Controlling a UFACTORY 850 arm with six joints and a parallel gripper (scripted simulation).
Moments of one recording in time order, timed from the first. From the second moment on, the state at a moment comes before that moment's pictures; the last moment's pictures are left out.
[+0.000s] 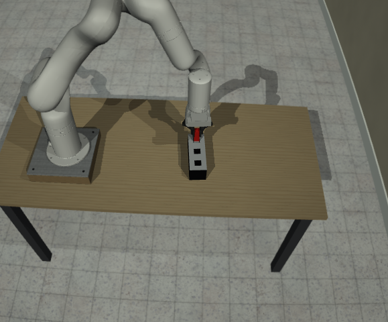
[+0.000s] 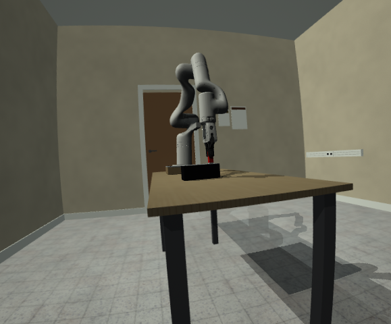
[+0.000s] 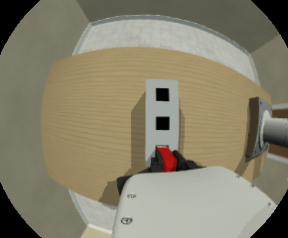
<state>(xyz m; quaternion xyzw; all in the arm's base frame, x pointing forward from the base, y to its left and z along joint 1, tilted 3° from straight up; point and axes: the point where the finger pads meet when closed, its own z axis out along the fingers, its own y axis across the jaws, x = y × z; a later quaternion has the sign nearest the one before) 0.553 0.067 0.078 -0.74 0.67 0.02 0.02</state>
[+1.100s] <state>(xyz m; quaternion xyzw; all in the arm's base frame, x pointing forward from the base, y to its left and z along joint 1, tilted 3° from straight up) 0.553 0.067 0.074 -0.74 0.67 0.02 0.02</state>
